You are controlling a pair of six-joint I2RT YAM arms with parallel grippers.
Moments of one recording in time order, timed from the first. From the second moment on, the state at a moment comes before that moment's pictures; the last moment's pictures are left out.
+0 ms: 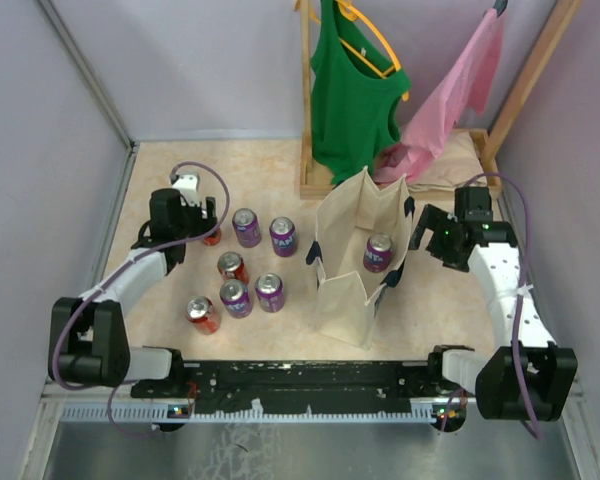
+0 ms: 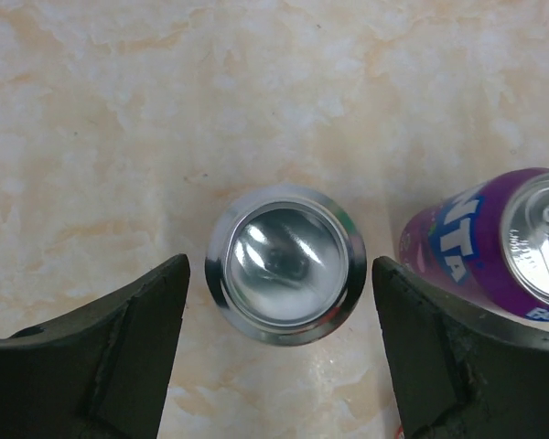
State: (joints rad) left arm -0.12 1.34 0.73 0.10 -0.03 0.02; right arm -0.04 1.13 0.98 -0.86 -0.08 0.39
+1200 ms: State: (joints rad) left arm -0.23 1.42 1.29 -0.09 0.30 0.05; right arm -0.17 1.21 1.20 -0.87 0.05 0.37
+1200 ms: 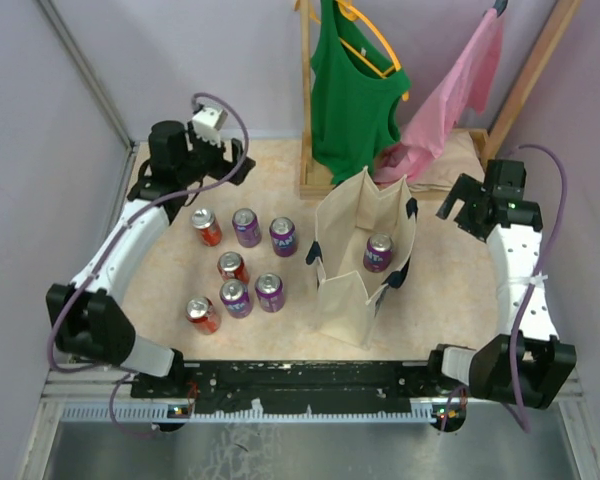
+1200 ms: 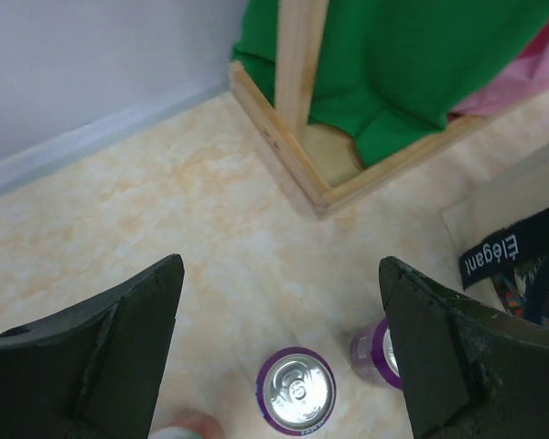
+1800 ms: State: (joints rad) left arm -0.27 1.80 1.61 -0.73 0.38 0.18; right arm -0.17 1.16 1.15 -0.91 0.04 0.36
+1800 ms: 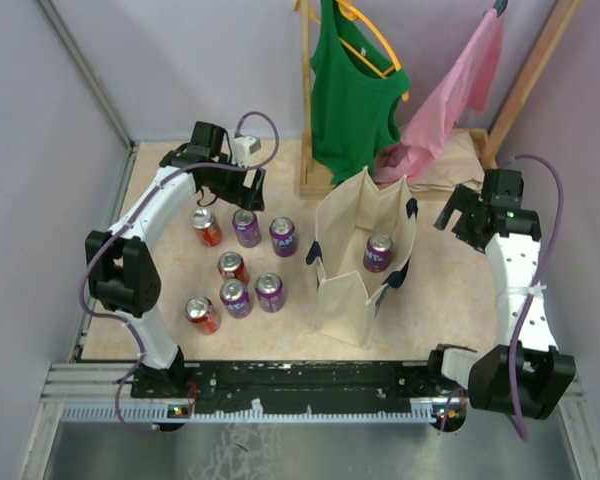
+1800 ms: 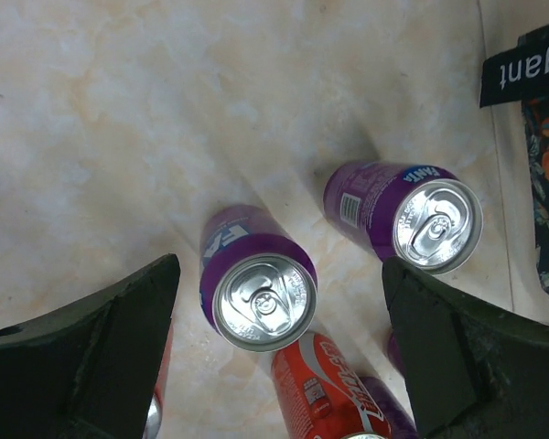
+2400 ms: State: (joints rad) left arm -0.33 1.89 1.59 -0.82 0.18 0.26; right arm -0.17 1.16 1.12 -0.91 0.03 0.36
